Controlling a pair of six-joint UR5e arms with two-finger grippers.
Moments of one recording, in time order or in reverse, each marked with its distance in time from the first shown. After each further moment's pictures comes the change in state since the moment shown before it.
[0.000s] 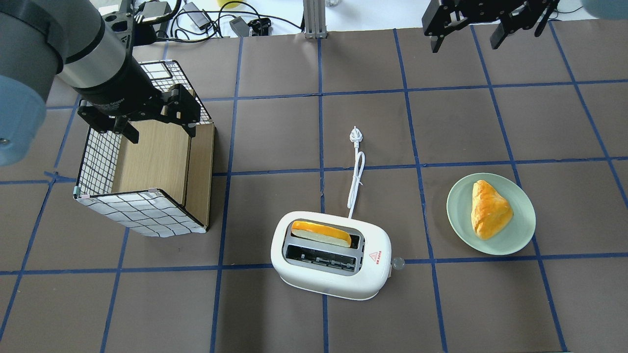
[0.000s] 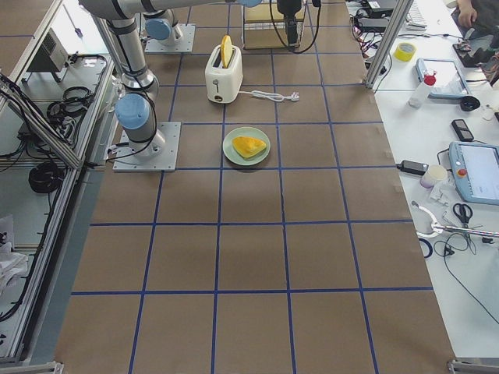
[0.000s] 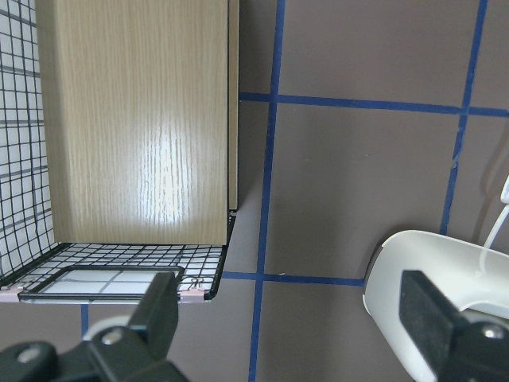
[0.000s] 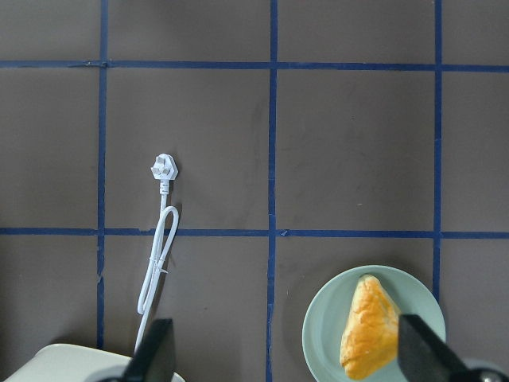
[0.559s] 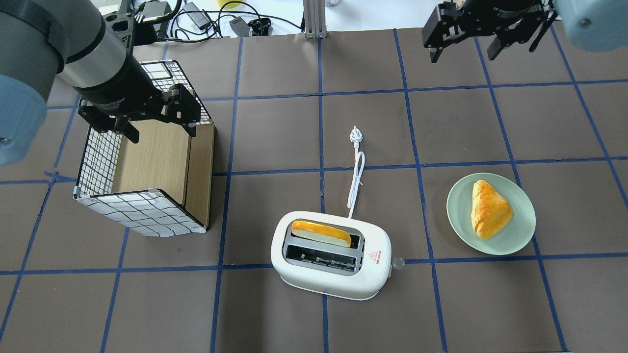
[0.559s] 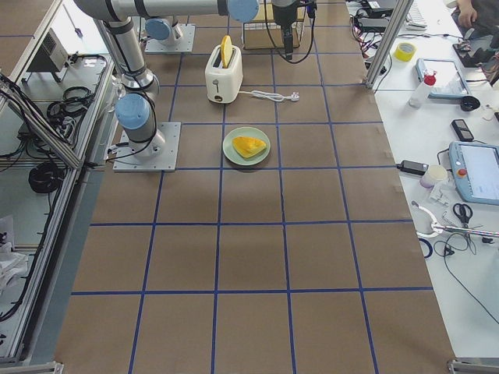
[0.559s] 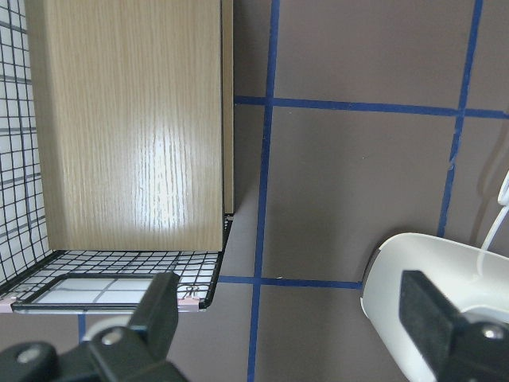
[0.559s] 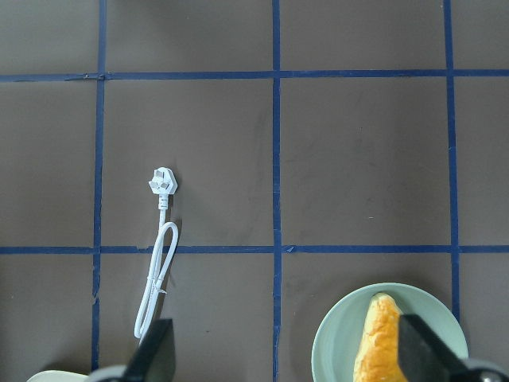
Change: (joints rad) left arm 0.000 -0.001 0.000 0.000 0.000 0.000; right arm -0.007 -0.053 0.139 -0.116 -0.002 0.006
